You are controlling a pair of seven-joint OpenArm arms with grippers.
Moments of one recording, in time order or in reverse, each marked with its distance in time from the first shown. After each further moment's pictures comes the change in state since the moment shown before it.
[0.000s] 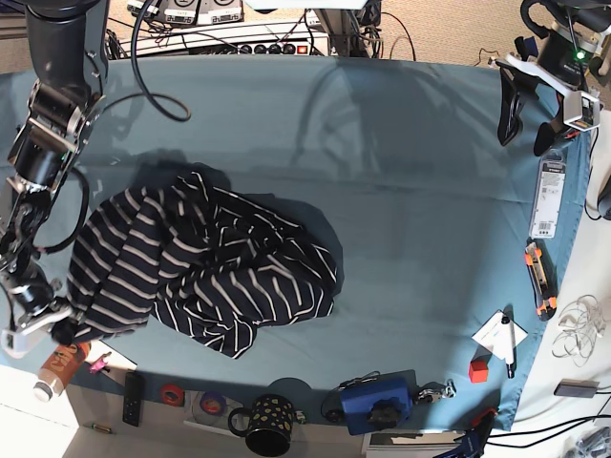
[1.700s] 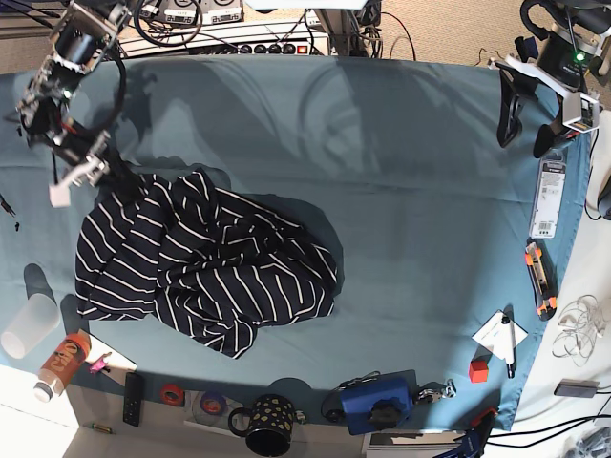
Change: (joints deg) left arm -0.3 0.0 0.0 0.0 0.4 0.0 0.0; right arm -32.8 -7.7 16.5 9.2 49.0 5.9 -39.8
